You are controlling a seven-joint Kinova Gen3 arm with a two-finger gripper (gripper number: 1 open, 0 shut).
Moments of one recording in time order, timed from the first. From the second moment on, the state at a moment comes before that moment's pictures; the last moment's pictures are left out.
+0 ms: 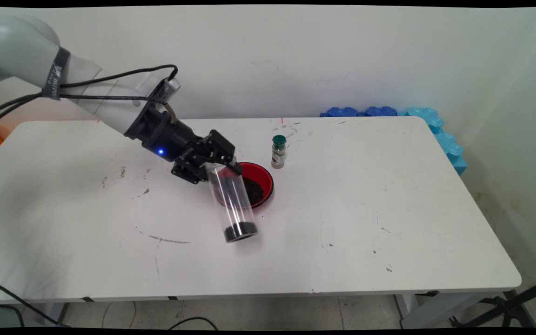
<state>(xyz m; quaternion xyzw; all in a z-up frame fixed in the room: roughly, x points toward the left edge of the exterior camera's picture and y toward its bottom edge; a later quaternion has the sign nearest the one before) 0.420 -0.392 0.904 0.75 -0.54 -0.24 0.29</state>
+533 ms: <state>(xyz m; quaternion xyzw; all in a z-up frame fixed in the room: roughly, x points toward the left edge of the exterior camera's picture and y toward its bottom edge) 0.423 -0.389 0.897 0.80 -0.43 -0.31 0.28</state>
